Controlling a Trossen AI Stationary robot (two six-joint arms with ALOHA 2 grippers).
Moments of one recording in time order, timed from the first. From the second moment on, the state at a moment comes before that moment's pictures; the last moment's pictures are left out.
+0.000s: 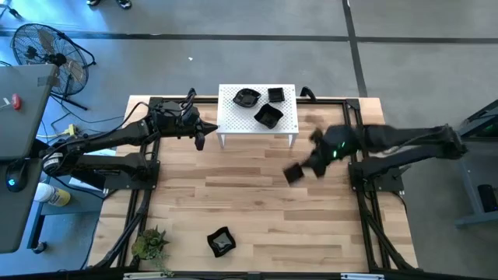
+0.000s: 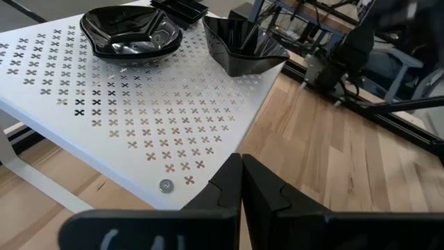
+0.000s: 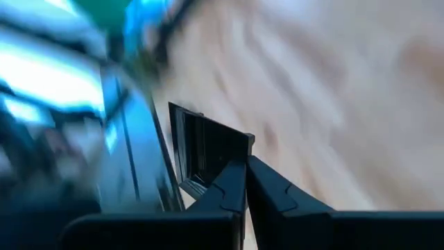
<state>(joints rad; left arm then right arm) 0.45 0.90 0.62 -0.05 0.15 -0.27 0.02 0.98 0.94 -0.58 -0.18 0.89</state>
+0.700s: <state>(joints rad) 0.45 0.90 0.62 -0.05 0.20 -0.26 -0.90 1.60 1.56 -0.67 -0.74 0.66</state>
